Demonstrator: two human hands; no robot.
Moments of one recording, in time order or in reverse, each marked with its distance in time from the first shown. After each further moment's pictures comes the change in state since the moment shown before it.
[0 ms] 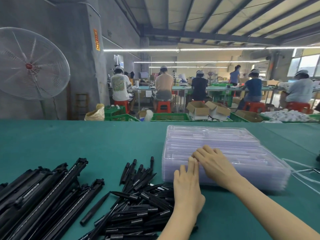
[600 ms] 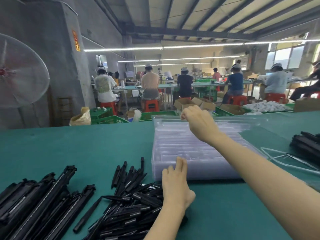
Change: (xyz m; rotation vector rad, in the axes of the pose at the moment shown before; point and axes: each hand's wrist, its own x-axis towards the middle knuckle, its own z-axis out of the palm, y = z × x) left_hand -0.004 -0.006 -0.012 0.004 -0.103 0.050; right_hand 0.071 0.041 -0.056 0.135 0.127 0.321
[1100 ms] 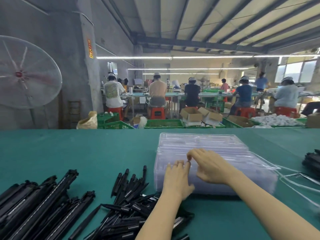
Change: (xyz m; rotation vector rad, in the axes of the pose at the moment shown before) left_hand 0.056 -0.016 0.000 -0.062 -0.003 0.085; right_hand -0.064 0.022 0.037 0.084 -0.299 -0.339
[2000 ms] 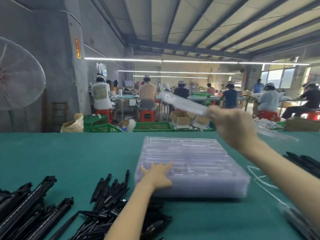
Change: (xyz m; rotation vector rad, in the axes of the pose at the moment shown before) left_hand 0.016 -0.009 -0.025 -0.365 -0.221 -0.102; right_hand -0.029 0.021 -0.150 -0.221 0.677 0.180
